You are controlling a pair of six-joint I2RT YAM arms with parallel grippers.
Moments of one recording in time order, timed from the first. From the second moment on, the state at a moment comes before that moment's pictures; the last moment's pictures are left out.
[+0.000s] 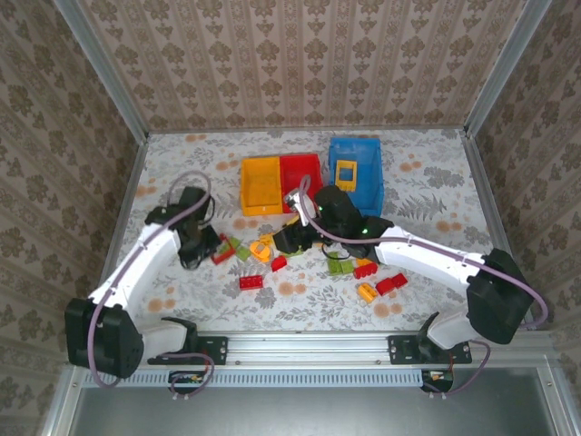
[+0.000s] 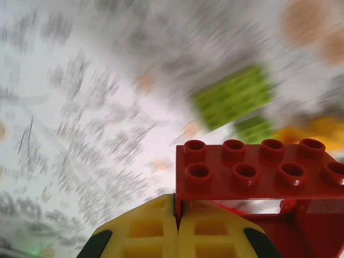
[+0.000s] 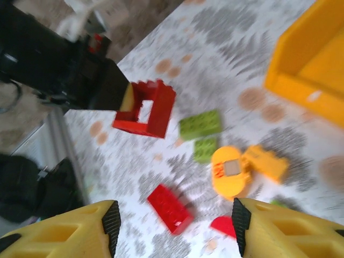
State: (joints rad) left arm -0.31 1.26 1.04 -1.09 -0.02 -0.78; right arm 0.78 1.42 1.00 -0.09 -0.31 0.30
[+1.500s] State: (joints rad) left arm -0.39 2.41 2.33 -1.23 -0.07 -0.39; right arm 0.64 1.48 1.20 -0.24 0.10 0.30
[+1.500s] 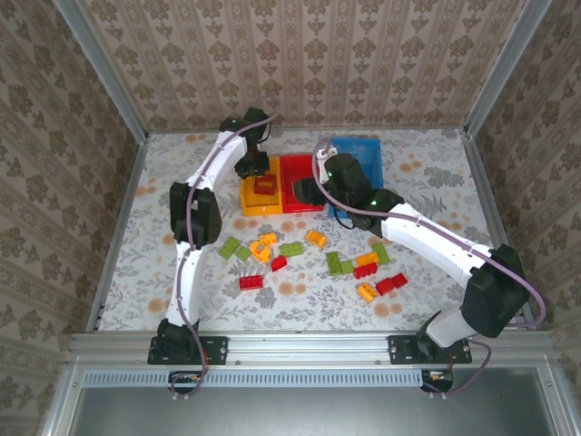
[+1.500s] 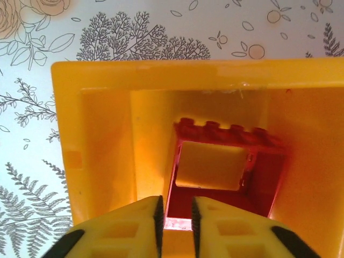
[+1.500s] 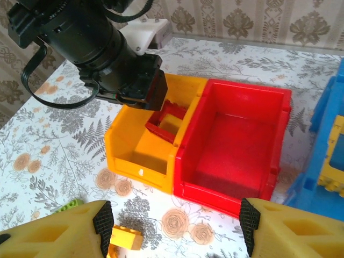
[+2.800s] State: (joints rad) left arm -0.73 1.38 1.17 -0.58 0.20 -0.51; right arm 0.28 1.59 0.91 -0.69 0.04 0.36
